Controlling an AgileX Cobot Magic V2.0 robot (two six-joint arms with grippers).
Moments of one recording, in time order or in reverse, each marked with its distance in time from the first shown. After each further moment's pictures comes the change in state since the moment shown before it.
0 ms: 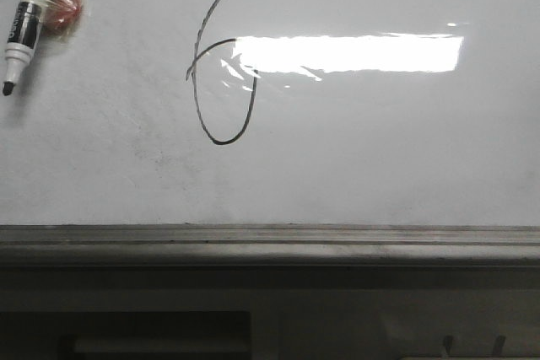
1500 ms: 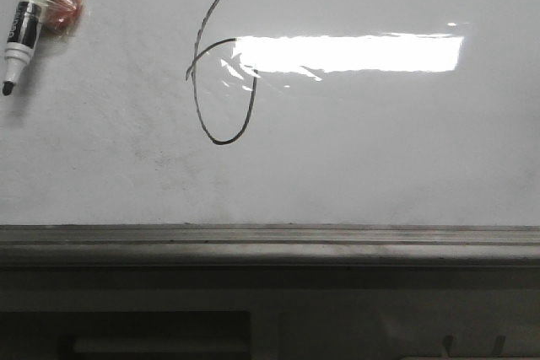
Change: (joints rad) left arm 0.116 0.000 0.000 -0.027 0.006 -0.003; right arm 0.000 0.000 0.000 0.000 -0.002 0.002
